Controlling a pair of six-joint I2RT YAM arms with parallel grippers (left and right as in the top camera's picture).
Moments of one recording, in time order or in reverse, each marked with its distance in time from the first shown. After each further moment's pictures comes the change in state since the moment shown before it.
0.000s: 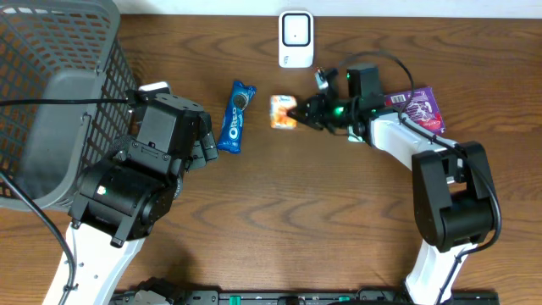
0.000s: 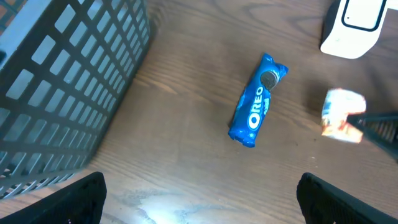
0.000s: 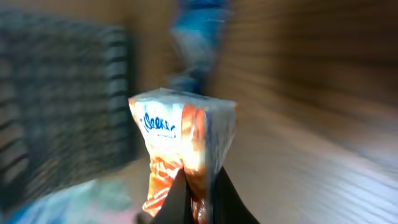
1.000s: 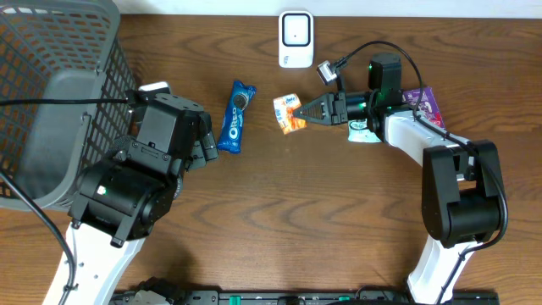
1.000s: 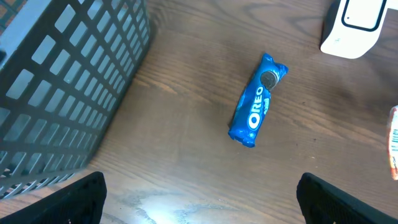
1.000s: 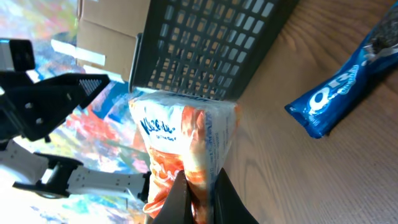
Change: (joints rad) left arm 0.000 0.000 0.000 0.002 0.000 0.000; right arm -0.086 0.013 0.000 0.300 -0.702 -0.093
